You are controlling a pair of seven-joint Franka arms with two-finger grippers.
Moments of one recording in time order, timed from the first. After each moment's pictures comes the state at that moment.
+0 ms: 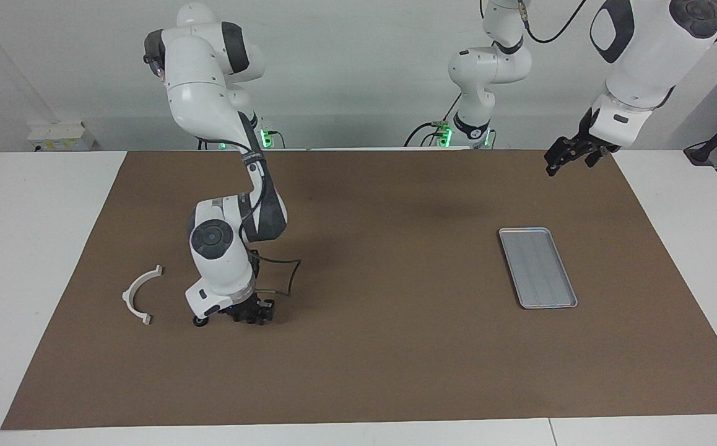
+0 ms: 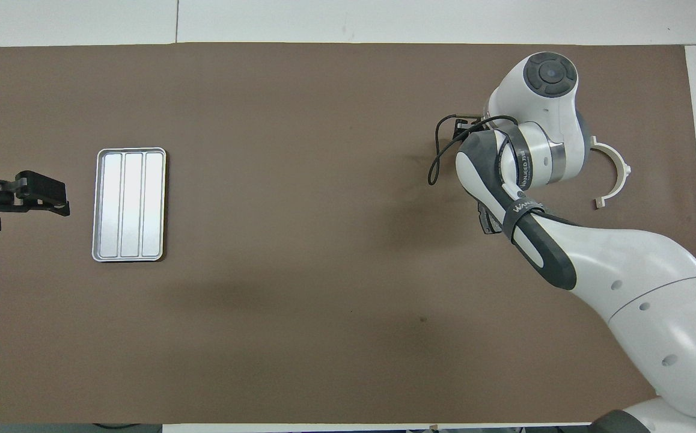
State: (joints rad) left arm 0.02 -0.04 -0.07 -1.68 0.01 1.53 -0.21; right arm 0.16 0.66 0.01 -1.49 -0.06 2.18 0.38
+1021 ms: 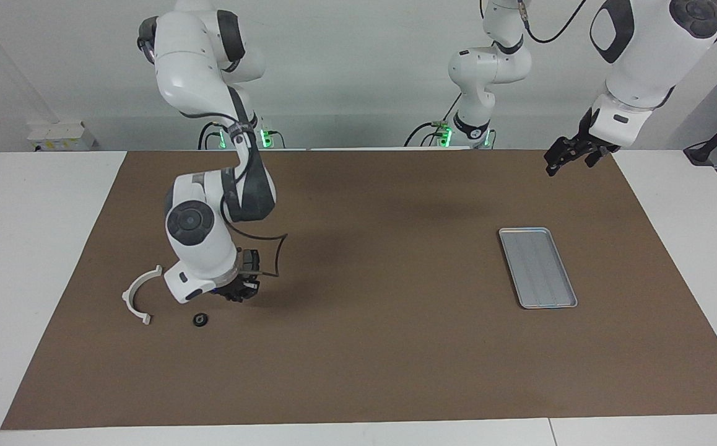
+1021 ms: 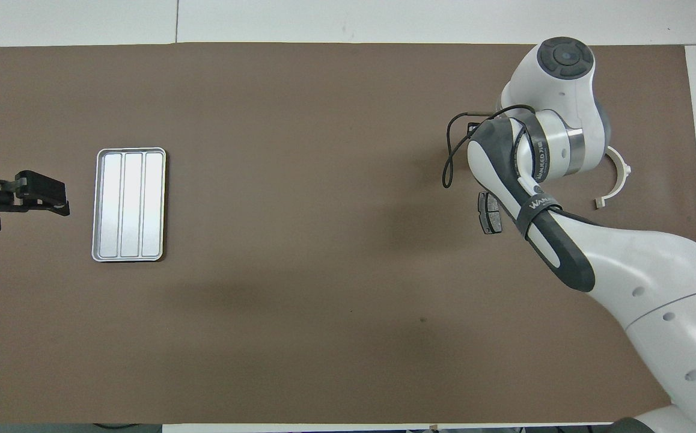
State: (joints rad) left arm 0.02 -0.04 -0.07 -1.68 0.01 1.53 -0.21; right arm 0.15 0.54 0.02 -1.36 -0.06 1.76 0.34
